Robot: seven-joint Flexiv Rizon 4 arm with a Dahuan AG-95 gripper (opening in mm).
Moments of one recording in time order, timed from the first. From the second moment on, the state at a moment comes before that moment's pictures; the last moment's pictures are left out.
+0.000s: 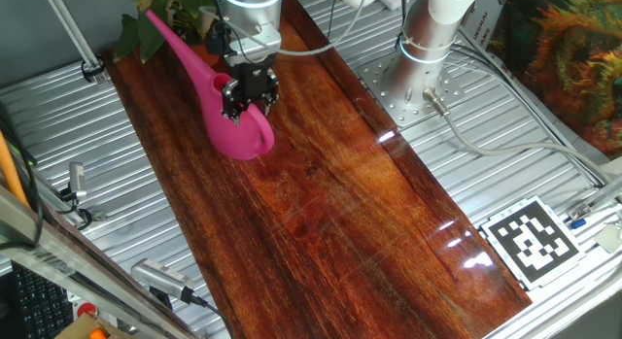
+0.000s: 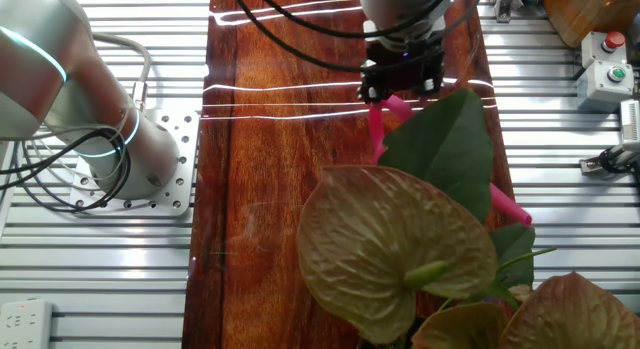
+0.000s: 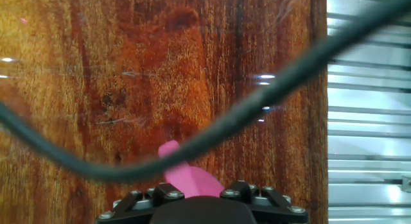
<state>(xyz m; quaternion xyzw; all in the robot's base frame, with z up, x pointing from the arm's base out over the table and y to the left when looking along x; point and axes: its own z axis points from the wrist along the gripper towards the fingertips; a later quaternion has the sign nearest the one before) 0.484 0.022 0.187 -0.72 0.69 -0.04 0.07</state>
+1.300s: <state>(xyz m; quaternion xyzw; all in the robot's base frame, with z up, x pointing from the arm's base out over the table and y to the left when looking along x) 0.485 0.021 0.191 -0.70 0.71 -0.03 0.07</state>
